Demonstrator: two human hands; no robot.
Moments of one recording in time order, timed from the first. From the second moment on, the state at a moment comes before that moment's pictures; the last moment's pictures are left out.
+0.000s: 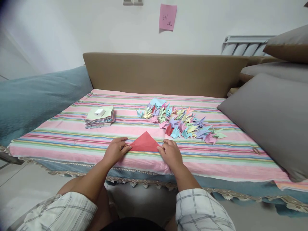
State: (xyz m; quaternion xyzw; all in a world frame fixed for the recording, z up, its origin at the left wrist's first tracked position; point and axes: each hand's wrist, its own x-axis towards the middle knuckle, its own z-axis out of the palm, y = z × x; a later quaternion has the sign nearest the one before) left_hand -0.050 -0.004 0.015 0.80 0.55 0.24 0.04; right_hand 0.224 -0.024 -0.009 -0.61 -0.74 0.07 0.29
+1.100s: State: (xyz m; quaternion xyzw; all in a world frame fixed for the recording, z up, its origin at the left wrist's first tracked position) left_hand 0.020 -0.059 -0.020 0.92 0.37 0.11 -0.08; right_hand 0.178 -0.073 -0.009 -0.40 -0.86 0.03 0.31
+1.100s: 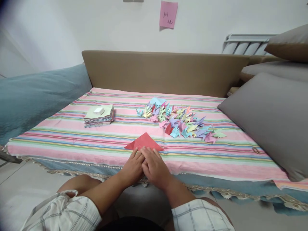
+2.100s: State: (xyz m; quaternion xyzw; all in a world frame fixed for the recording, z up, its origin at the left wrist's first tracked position) left_hand -0.008 -0.064 -0.006 0.90 0.42 0.07 -0.04; right_hand 0.196 -0.078 -0.025 -0.53 -0.79 -0.04 0.29
